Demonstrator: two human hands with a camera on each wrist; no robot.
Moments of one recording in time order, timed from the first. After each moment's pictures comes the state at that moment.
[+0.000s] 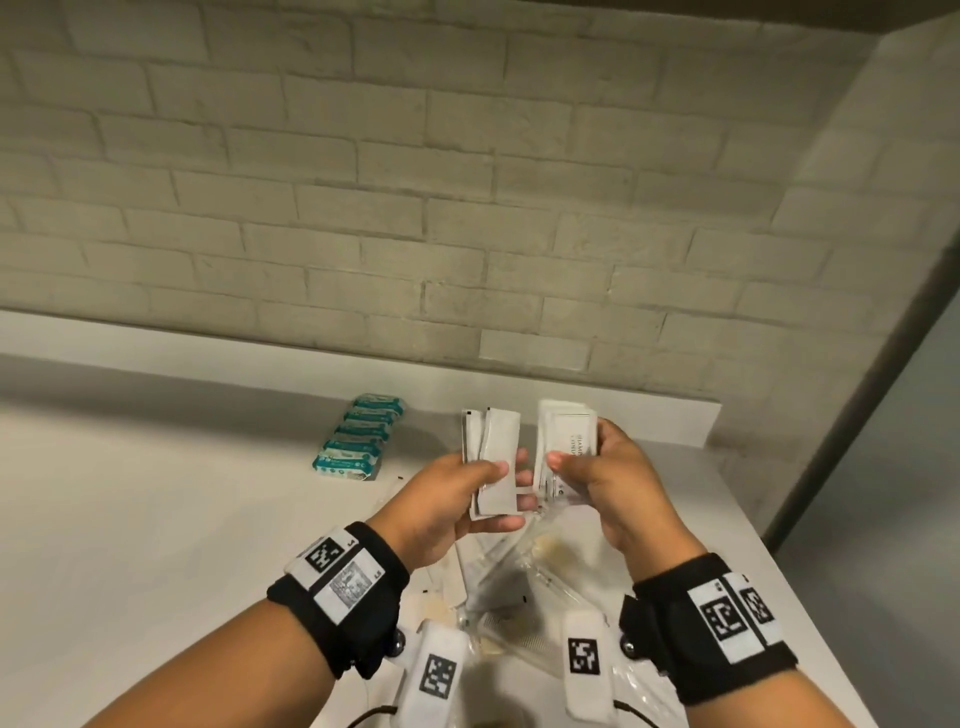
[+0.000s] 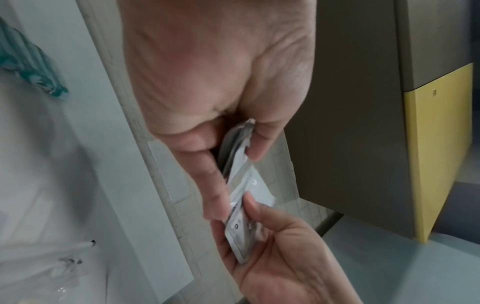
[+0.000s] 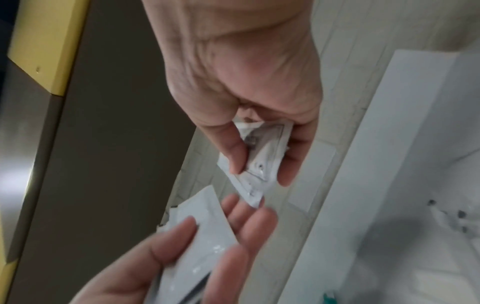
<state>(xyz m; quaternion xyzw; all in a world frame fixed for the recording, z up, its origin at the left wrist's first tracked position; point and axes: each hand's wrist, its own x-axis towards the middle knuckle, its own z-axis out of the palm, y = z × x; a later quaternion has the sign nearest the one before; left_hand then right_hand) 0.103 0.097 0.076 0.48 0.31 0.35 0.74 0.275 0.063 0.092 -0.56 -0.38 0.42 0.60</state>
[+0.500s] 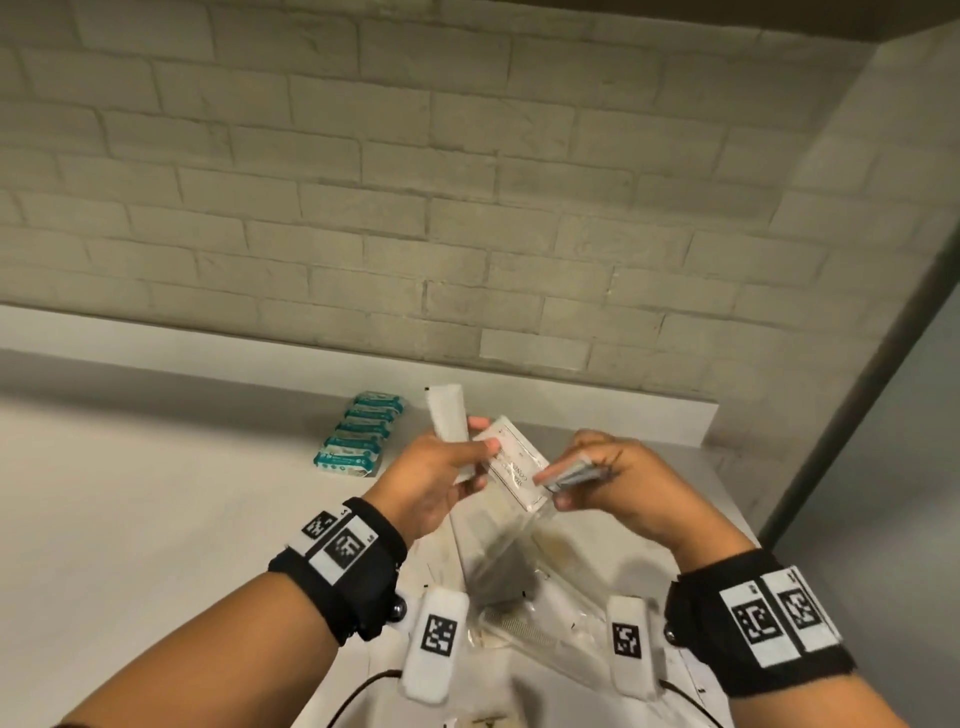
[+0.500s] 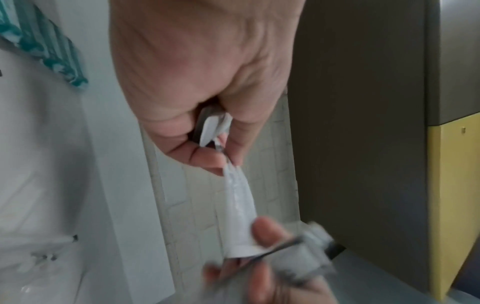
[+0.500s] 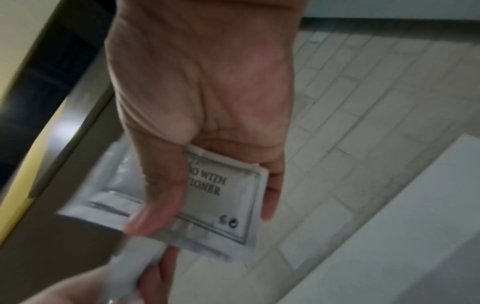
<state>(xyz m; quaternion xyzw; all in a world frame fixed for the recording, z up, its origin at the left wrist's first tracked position) 0.098 0.112 0.083 0.44 0.34 0.42 0.71 0.294 0.040 0.107 -0.52 -0.63 0.39 0.42</state>
